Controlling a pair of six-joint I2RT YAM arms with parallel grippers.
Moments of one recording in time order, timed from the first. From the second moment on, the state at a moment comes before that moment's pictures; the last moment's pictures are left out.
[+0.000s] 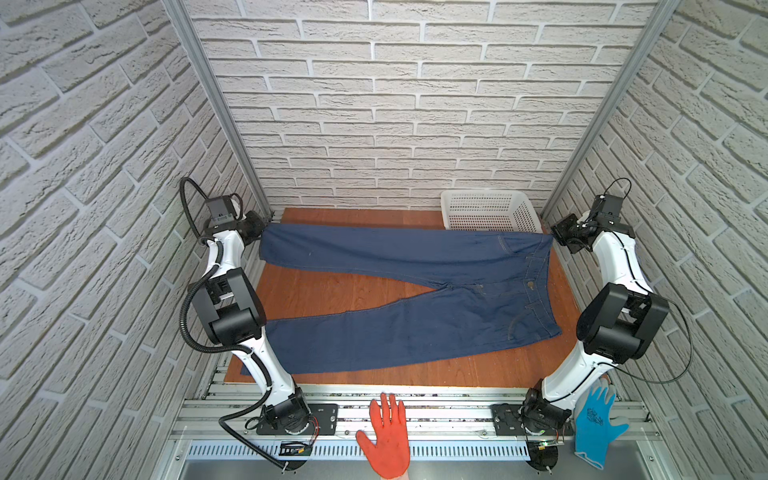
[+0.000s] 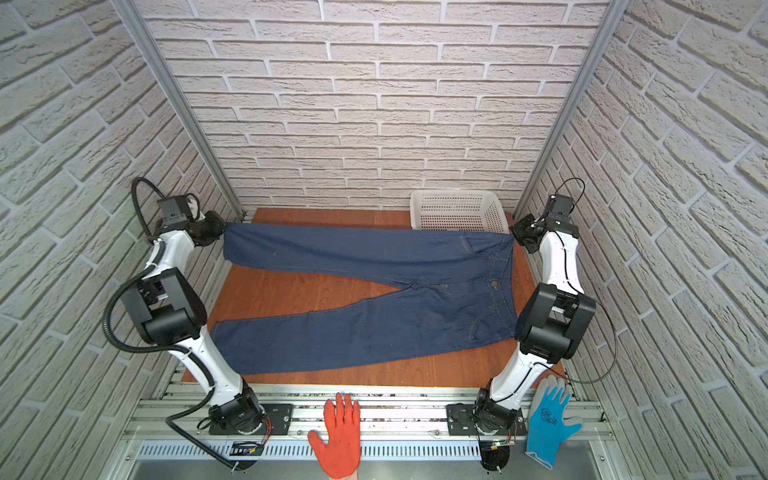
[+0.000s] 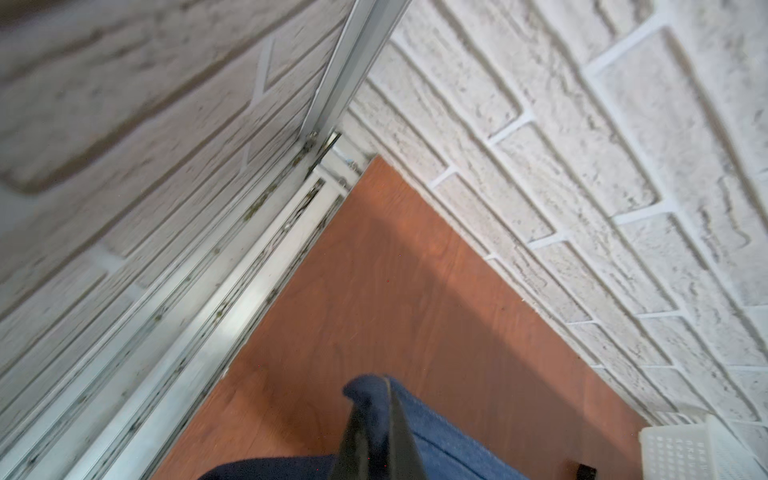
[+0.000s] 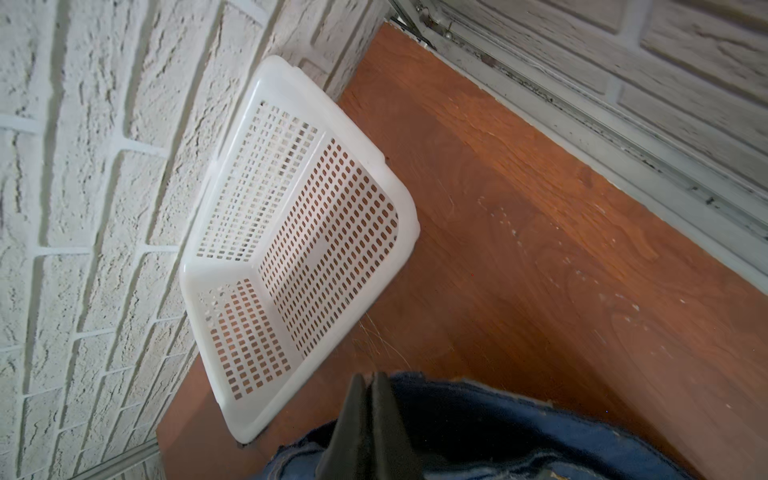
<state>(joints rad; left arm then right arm) 0.42 1.99 1.74 -0.41 0.34 -0.44 -0.48 1.85 1.70 -0.70 -0.31 0.69</state>
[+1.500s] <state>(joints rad) 0.53 1.59 1.02 0.18 0.59 -0.71 -0.50 1.71 1.41 -0.40 -0.20 0.47</state>
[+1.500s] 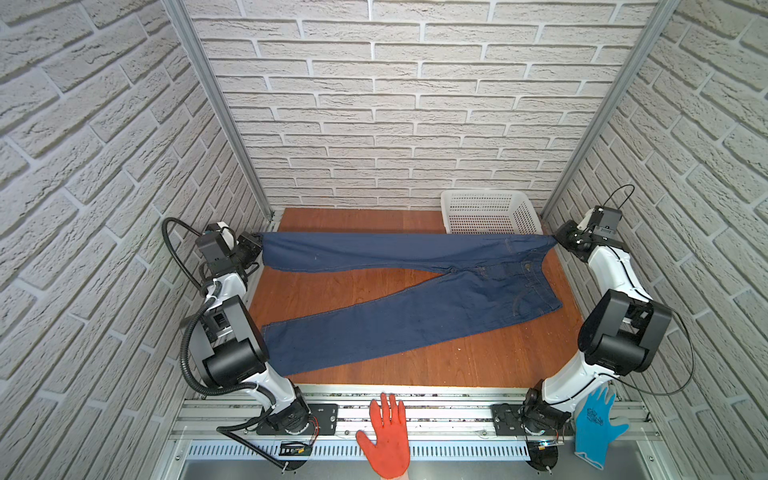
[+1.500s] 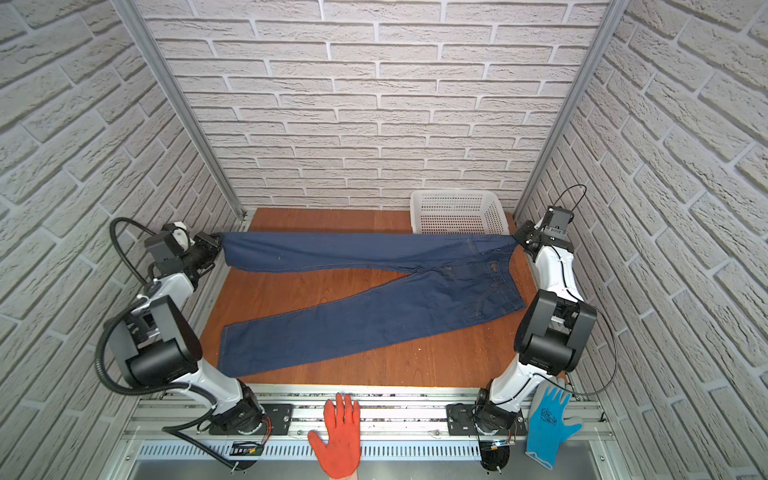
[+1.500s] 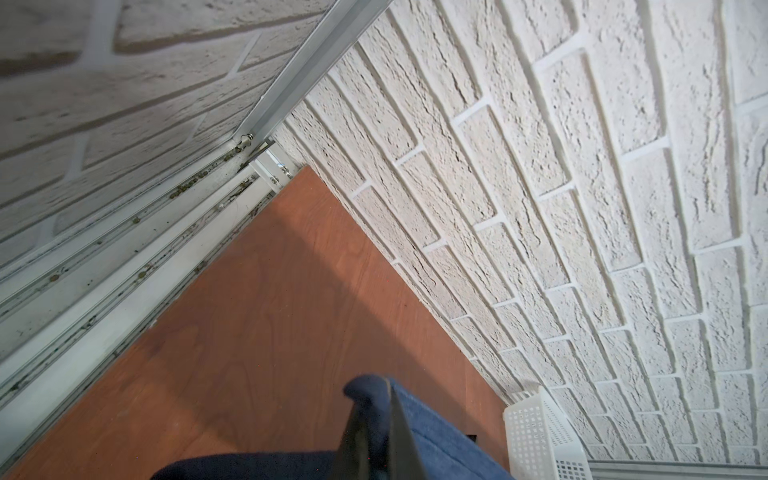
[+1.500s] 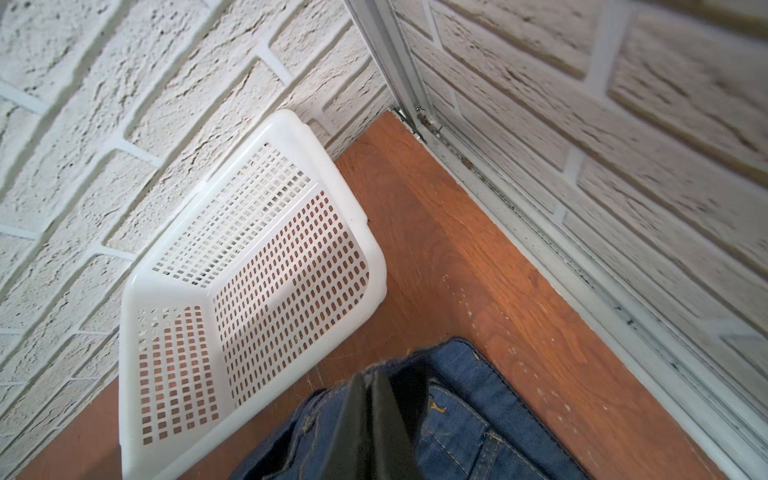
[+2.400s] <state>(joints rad) 0.59 0.93 0.55 -0.09 0.31 -0.69 -0.58 1.50 1.12 -0.47 -0.01 0.48</state>
